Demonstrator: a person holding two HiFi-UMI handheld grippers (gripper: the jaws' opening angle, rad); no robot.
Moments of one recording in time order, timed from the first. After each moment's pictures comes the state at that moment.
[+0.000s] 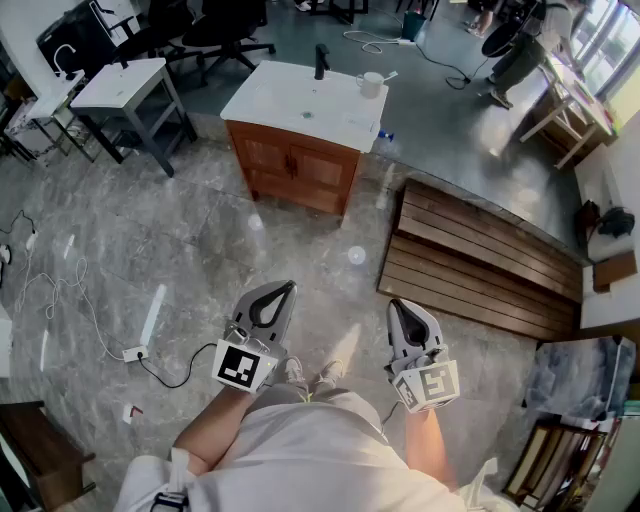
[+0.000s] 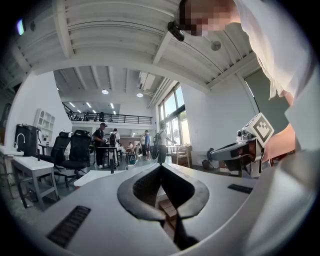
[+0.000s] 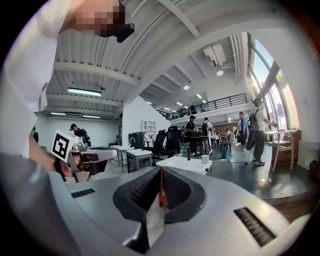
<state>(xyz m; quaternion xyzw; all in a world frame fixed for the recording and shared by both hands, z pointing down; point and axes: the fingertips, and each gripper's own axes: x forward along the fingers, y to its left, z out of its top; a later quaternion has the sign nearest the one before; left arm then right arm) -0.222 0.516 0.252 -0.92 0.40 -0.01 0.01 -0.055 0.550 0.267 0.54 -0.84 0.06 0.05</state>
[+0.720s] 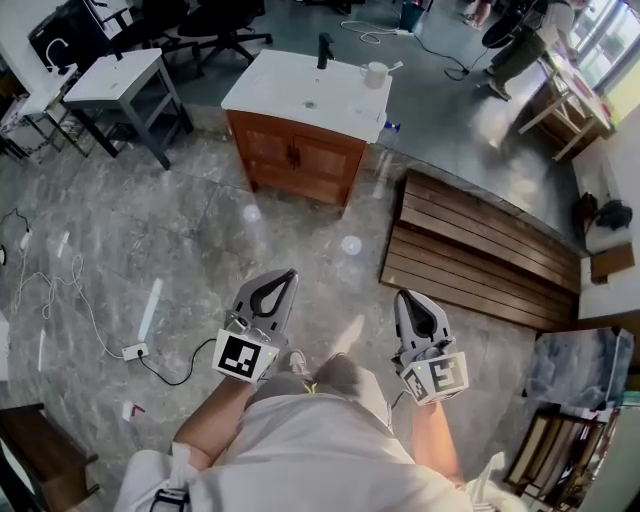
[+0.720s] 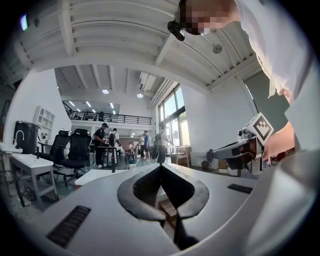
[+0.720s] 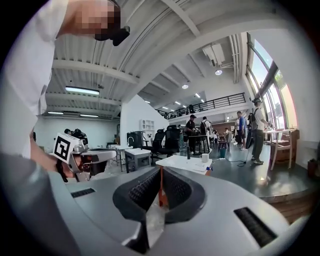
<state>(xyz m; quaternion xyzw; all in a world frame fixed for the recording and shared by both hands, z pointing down) -0.264 0.497 0.266 -0.92 0.40 0.00 0.01 -0.086 0.537 0.276 0.54 -0.84 0.06 0.05</state>
